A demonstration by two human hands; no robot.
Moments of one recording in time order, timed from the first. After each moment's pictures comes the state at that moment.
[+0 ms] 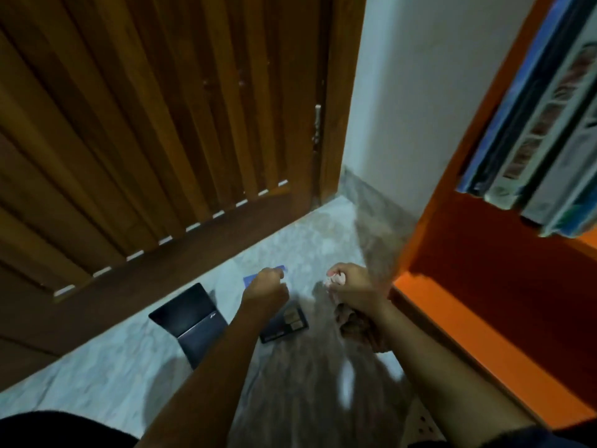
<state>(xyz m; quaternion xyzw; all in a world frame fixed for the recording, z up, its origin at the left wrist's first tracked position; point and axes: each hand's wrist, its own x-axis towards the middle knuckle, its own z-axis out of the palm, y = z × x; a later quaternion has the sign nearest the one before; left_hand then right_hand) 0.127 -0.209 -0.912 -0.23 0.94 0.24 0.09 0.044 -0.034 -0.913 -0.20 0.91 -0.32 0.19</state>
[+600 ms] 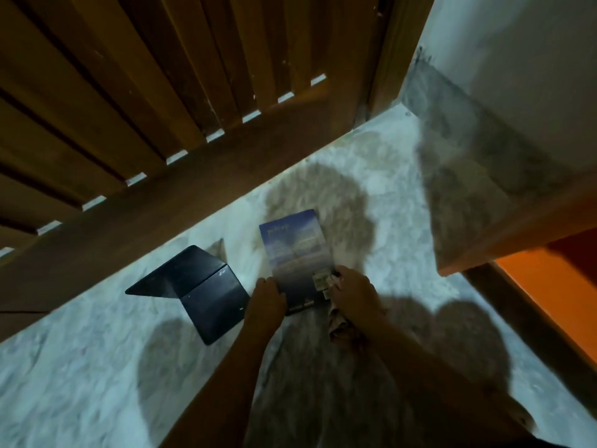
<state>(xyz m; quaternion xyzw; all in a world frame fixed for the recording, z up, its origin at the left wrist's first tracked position) 0.141 -0.258 -1.100 -0.37 0.86 0.29 0.19 0.053 -0.112 -1.104 -0.12 0.90 -0.28 0.32</state>
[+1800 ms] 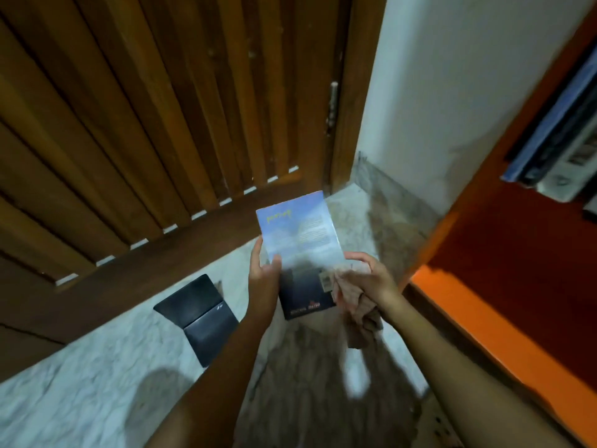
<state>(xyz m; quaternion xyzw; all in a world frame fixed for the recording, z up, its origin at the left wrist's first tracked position) 0.137 -0.211 -0.928 -0.30 0.63 0.70 -0.19 0.052 -0.040 -0.911 -0.08 0.74 -0.62 0.23</state>
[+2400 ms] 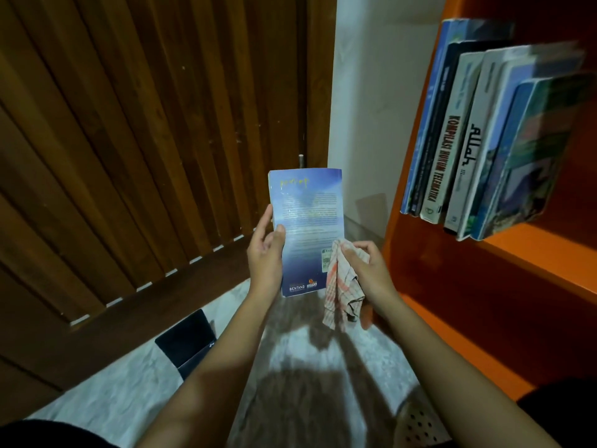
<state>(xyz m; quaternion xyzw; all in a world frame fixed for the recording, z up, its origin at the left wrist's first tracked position) 0.151 -0.150 -0.769 -0.11 0.60 0.74 -0.28 0.078 0.004 -0.805 -0.09 0.73 -0.68 0.06</state>
